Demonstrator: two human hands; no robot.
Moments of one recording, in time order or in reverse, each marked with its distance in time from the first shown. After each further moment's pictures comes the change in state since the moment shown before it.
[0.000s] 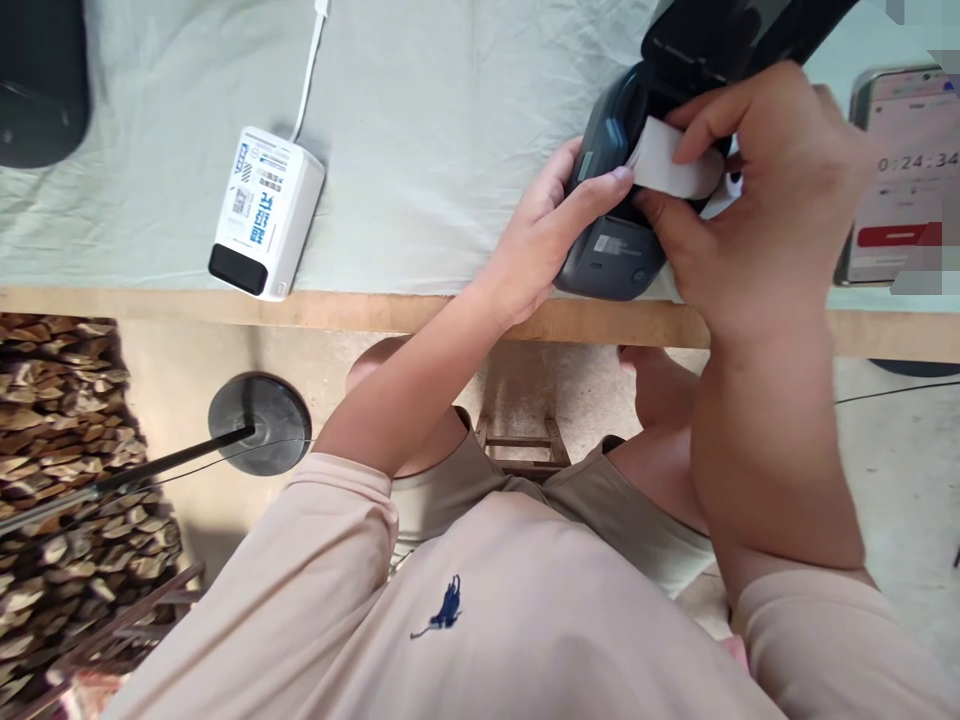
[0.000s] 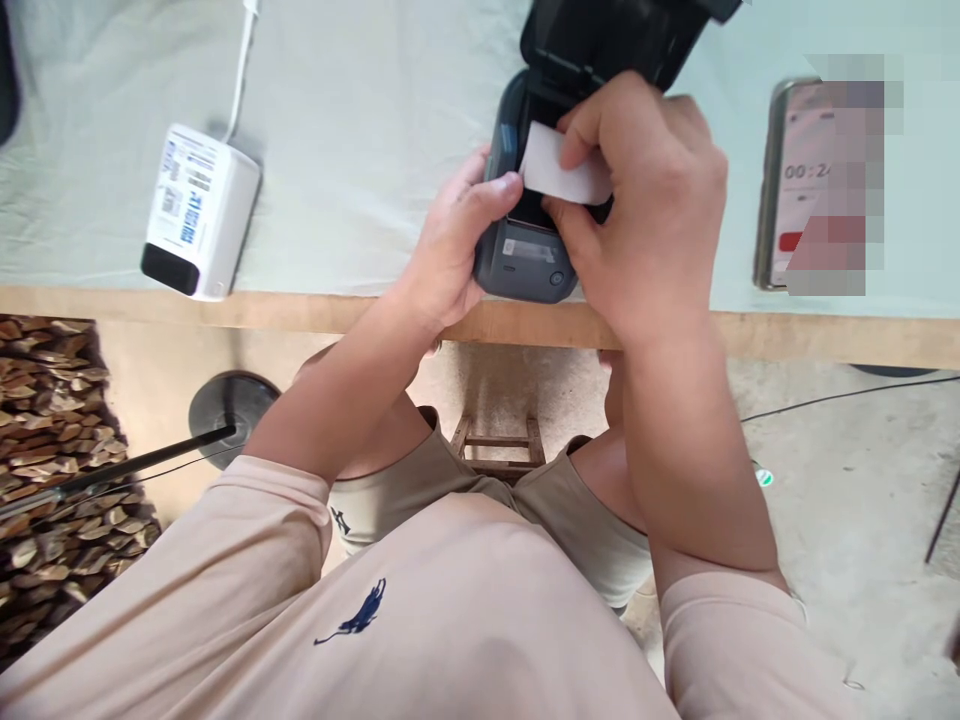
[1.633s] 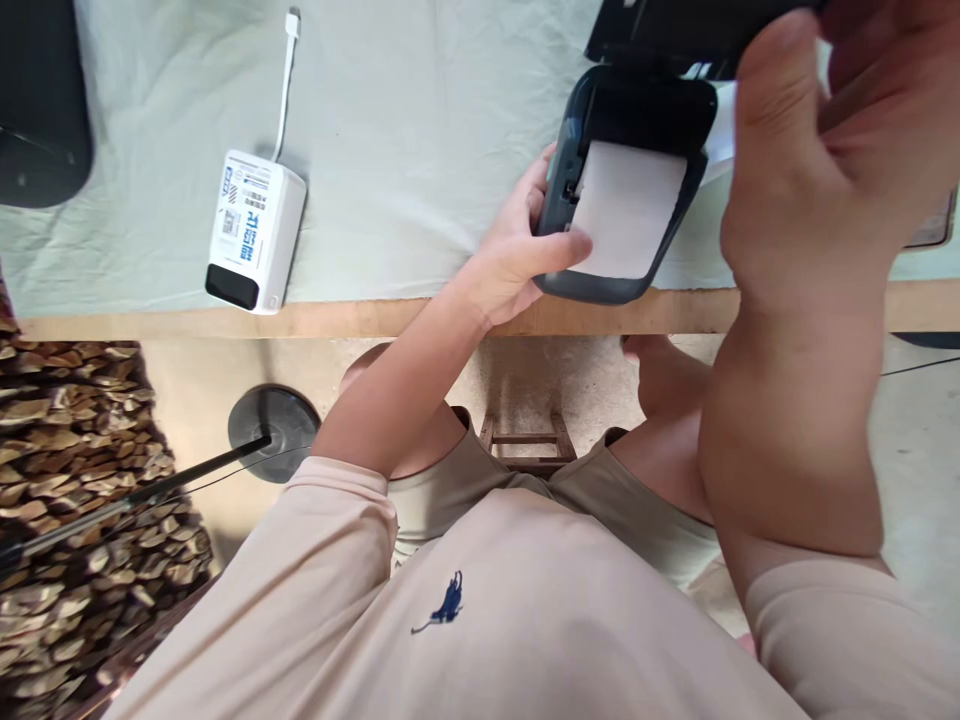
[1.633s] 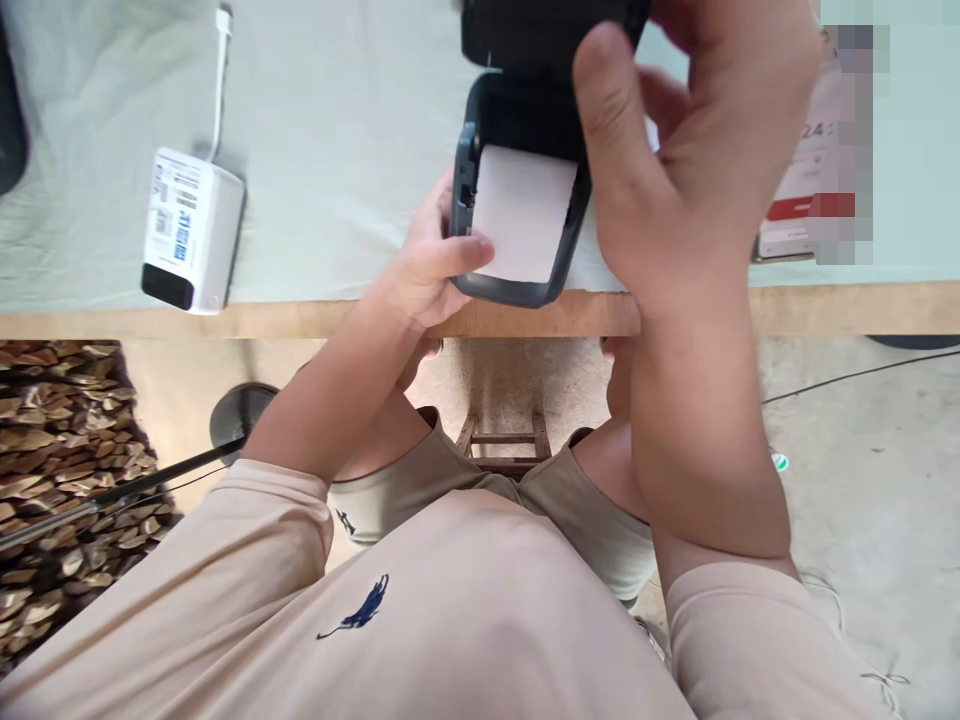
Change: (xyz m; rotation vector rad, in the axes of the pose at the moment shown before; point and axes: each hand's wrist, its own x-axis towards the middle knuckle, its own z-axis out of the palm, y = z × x) left_hand -0.003 -0.005 -0.008 0.132 -0.146 -0.111; right_hand 0.005 0.007 -0.016 0.615 0.154 0.044
